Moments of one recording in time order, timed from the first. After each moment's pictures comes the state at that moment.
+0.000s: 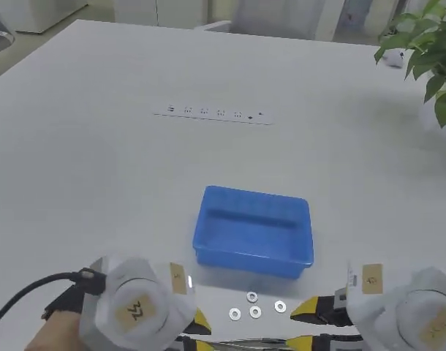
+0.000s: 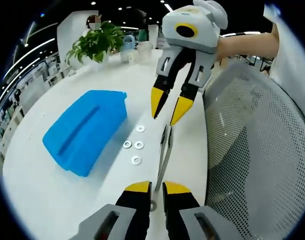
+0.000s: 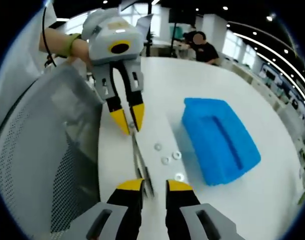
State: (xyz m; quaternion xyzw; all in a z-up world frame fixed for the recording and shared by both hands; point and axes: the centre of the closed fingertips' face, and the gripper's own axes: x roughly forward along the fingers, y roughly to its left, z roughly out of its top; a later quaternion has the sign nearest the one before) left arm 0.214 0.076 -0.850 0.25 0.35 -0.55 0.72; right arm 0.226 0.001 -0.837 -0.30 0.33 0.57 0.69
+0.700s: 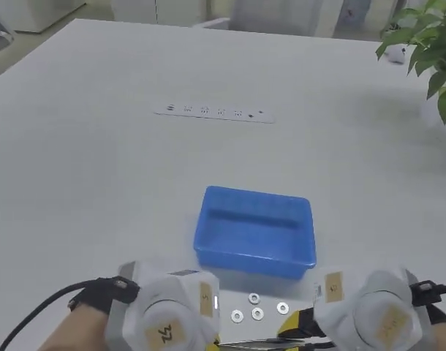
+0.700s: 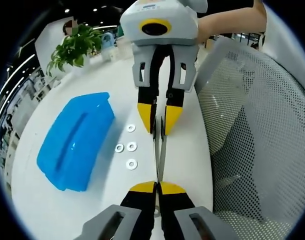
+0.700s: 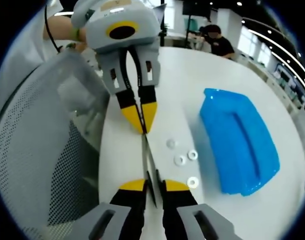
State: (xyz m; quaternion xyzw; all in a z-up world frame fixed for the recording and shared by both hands) left arm 0.216 0.072 -0.859 0.33 0.33 -0.57 0.68; right arm 0.220 0.012 -0.861 -0.32 0.35 0.60 0.64
